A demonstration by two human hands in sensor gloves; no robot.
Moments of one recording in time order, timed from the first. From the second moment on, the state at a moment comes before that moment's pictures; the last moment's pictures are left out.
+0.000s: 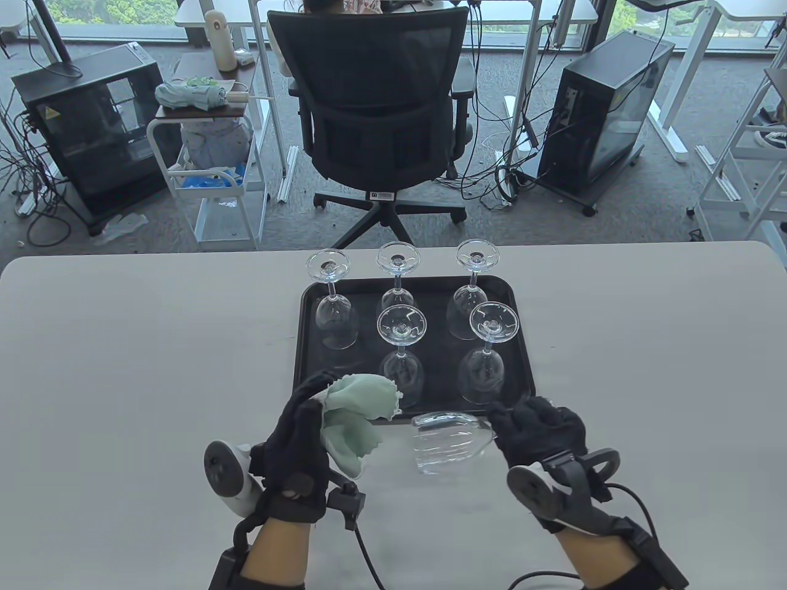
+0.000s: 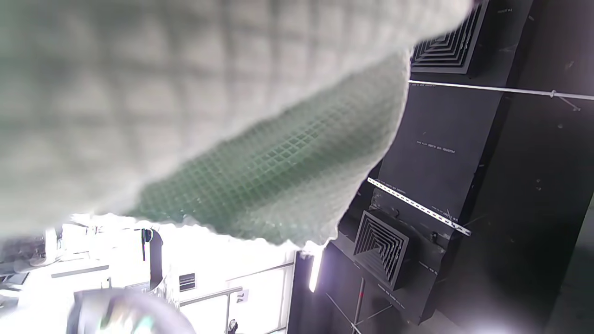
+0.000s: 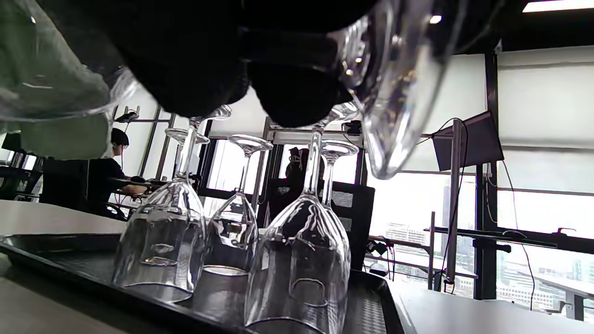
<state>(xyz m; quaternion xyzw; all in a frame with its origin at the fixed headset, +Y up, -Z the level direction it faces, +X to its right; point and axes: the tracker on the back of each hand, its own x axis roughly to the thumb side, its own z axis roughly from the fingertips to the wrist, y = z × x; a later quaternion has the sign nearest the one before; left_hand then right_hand) -0.185 -0.701 -0.305 0.17 -0.21 0.73 0.63 0.148 -0.681 -0.278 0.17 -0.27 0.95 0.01</state>
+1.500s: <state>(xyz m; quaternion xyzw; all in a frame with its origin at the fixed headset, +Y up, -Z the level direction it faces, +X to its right) -0.153 -0.696 -0.298 0.18 -0.30 0.63 0.70 0.175 -0.696 -0.295 0.21 -0.14 0.79 0.55</state>
